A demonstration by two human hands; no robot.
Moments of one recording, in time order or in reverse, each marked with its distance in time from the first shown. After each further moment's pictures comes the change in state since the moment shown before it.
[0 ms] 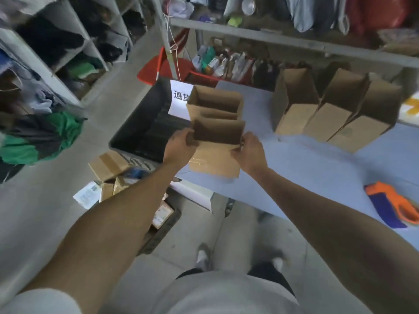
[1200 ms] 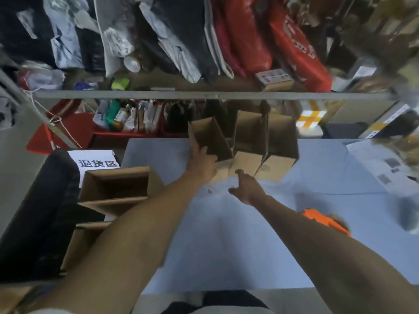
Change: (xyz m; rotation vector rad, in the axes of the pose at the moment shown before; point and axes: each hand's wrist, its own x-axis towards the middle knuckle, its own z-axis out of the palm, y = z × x) left_hand 0.155 0.267 0.194 0.584 -0.460 0.571; right_hand 0.122 0.162 -0.155 -0.186 -0.072 0.310
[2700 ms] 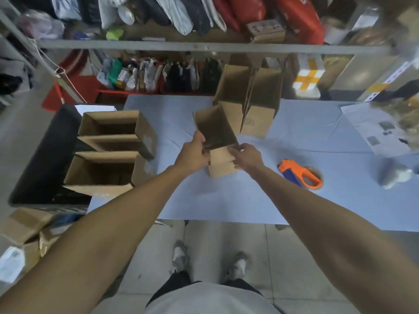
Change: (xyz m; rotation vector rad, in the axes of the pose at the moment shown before) left_hand -0.135 0.073 0.057 -0.587 0.044 -0.190; right_hand -0.101 0.062 -0.005 0.527 0.058 0.201
